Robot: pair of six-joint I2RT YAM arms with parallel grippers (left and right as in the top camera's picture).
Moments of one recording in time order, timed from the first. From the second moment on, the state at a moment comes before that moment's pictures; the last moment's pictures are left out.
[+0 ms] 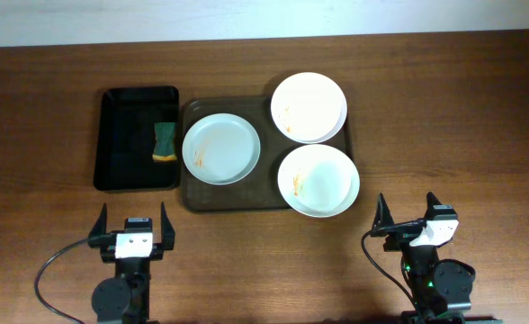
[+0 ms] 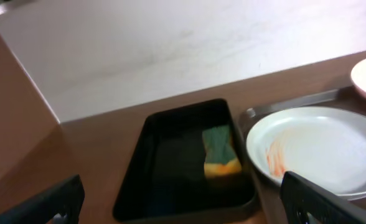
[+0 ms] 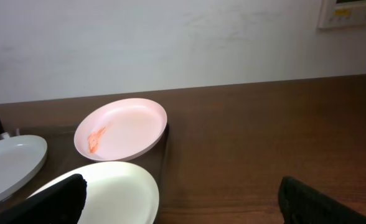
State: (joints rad) left arm 0.04 0.01 0.01 -0.05 -0.04 0.27; right arm 0.01 0.01 0.01 -0.07 -0.02 0.11
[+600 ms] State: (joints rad) left arm 0.04 0.01 0.01 0.07 0.09 0.26; right arm 0.01 0.01 0.02 -0.06 -0.07 0.11
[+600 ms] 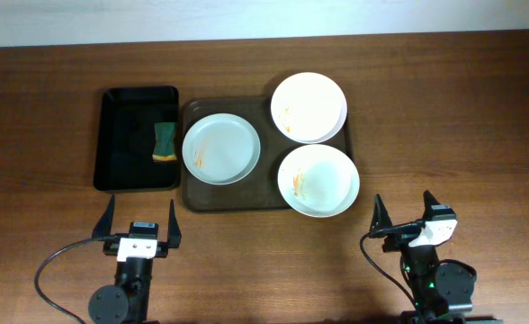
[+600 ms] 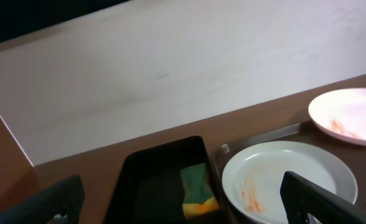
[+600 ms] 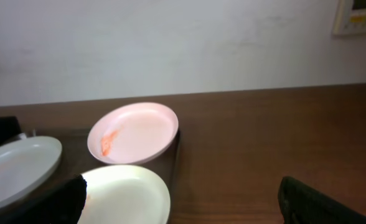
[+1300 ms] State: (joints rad) left arm 0.04 0.59 0.54 -0.07 0.09 0.16; right arm 0.01 0.32 0.45 -0.11 -0.18 -0.05
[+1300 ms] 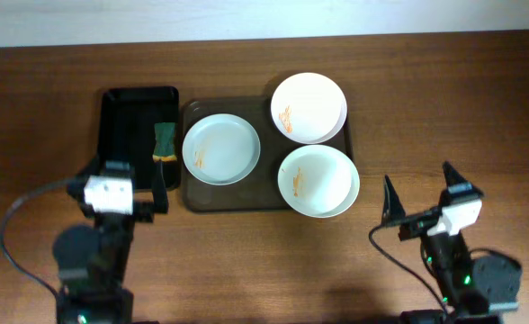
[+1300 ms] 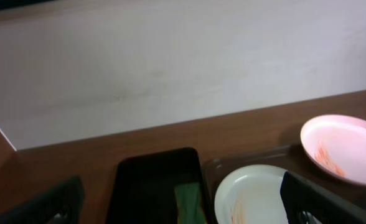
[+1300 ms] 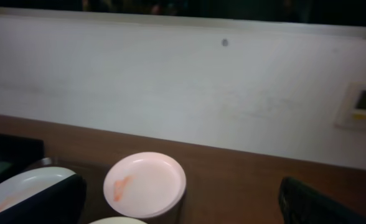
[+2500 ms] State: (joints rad) left arm 0.10 1.82 1.79 -1.19 0.19 0.04; right arm 0.26 1.76 1.51 -0.64 -0.65 0.21
